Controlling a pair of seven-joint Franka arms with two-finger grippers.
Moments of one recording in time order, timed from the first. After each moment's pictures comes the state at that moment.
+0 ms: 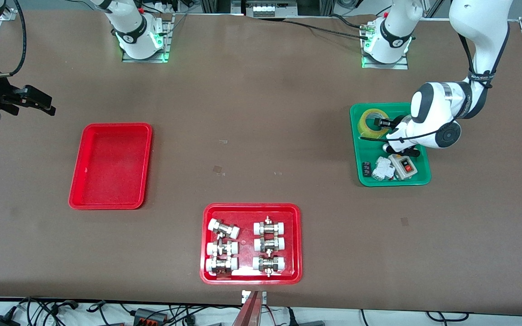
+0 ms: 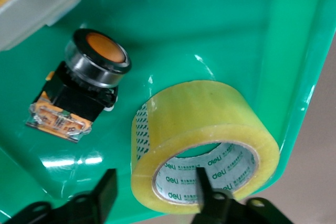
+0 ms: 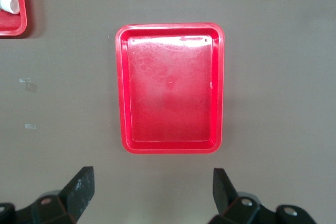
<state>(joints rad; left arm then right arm) -0.08 0.31 0.01 -2.30 -0.16 2.06 0.17 -0.04 -0.05 -0.01 -1.76 0.01 1.67 -0.04</state>
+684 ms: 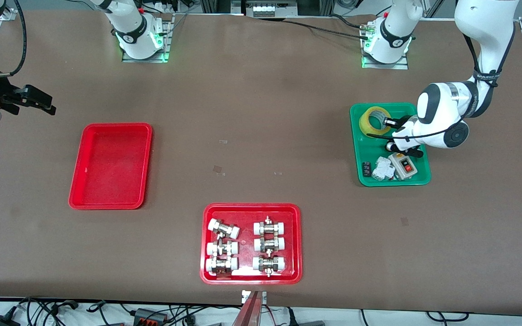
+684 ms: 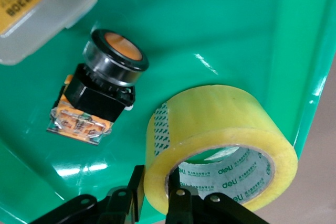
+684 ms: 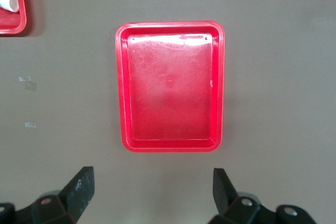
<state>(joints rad) -0.04 0.31 0.01 -2.30 -0.16 2.06 0.27 -0.04 -0.05 -0.01 -1.76 0.01 1.67 -0.04</state>
